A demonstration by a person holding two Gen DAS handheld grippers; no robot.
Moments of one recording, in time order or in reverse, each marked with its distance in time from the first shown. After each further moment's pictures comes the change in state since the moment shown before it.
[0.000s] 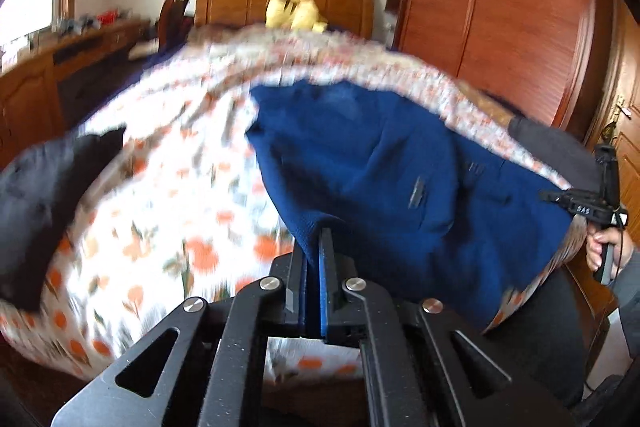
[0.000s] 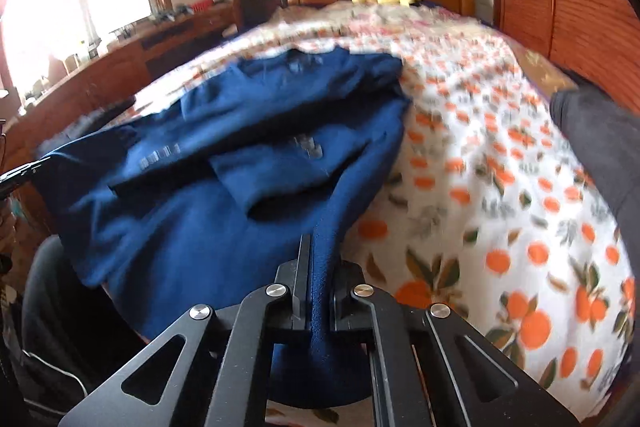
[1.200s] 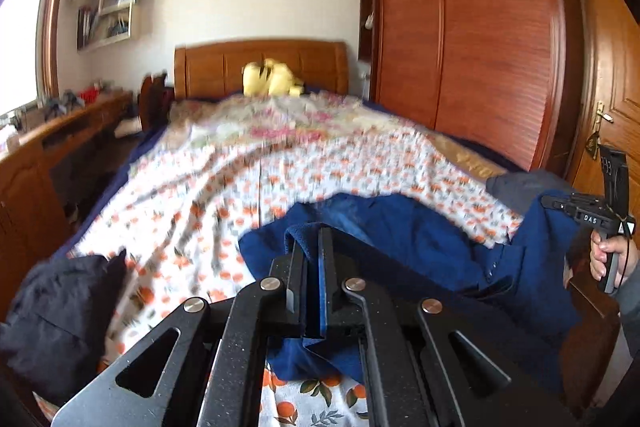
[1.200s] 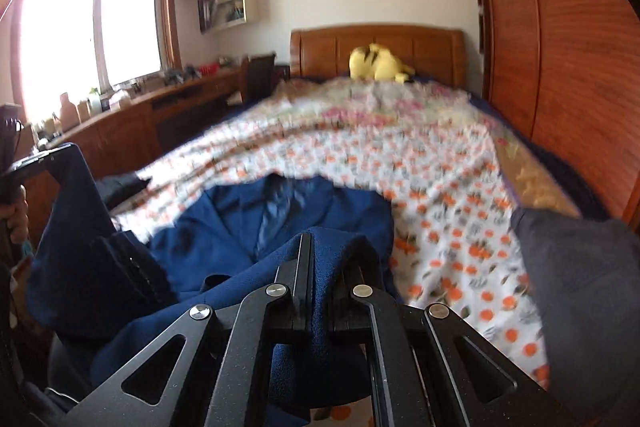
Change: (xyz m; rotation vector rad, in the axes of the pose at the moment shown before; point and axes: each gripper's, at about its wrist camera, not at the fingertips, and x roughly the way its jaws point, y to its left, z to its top) left arm -0.004 -0.010 0.109 0.102 -0.124 -0.013; right arm -0.098 0.018 0.057 -0.036 -0.193 -0.039
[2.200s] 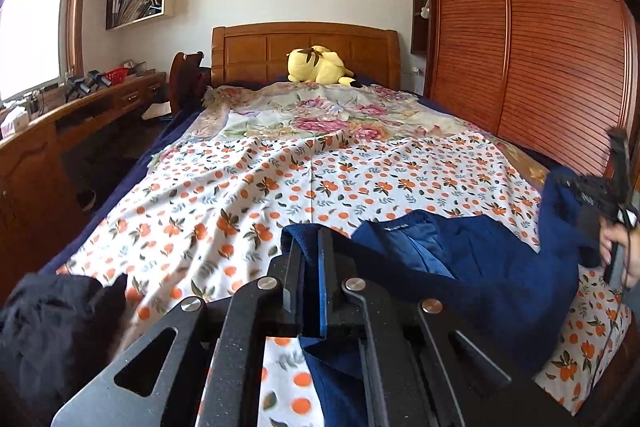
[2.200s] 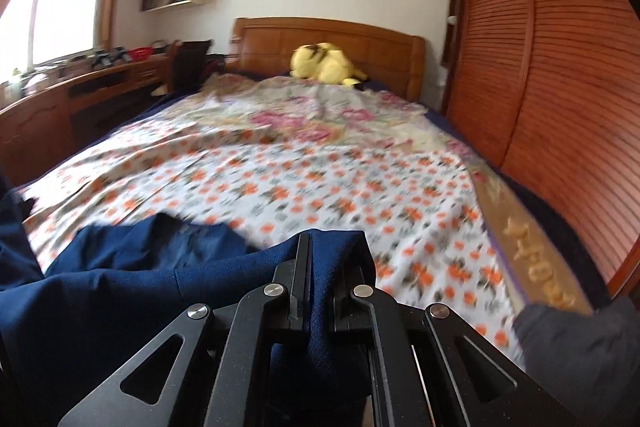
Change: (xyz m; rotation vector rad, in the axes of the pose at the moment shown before) left arm 0.127 0.057 0.043 -0.061 0.003 0.145; right arm 0.235 -0.011 0.134 -0.059 -0.015 -0.291
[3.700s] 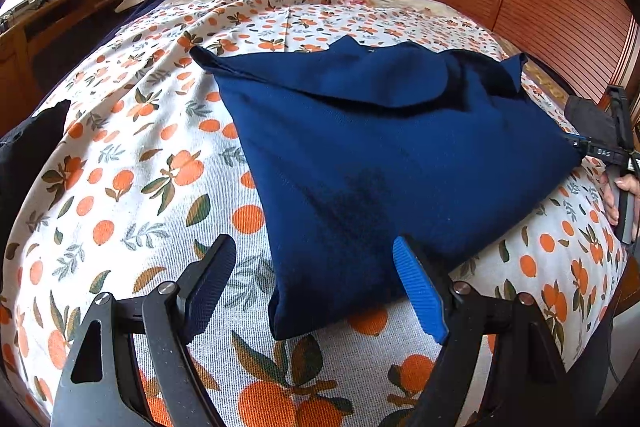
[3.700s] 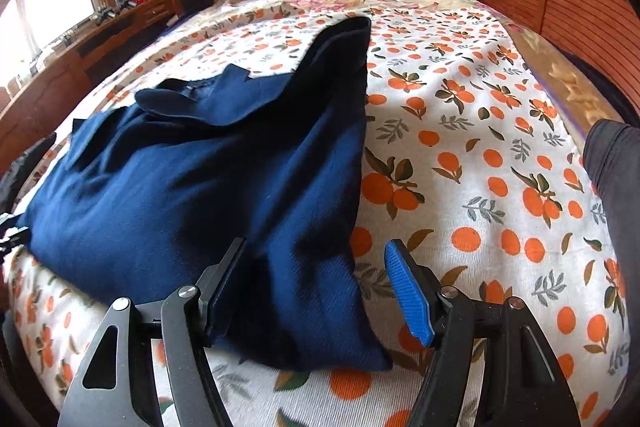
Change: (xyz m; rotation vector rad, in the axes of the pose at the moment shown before) left arm 0.035 -0.021 -0.155 -0.040 0.383 -0.089; right arm 0.022 -0.051 -0.104 0.112 0.347 0.233
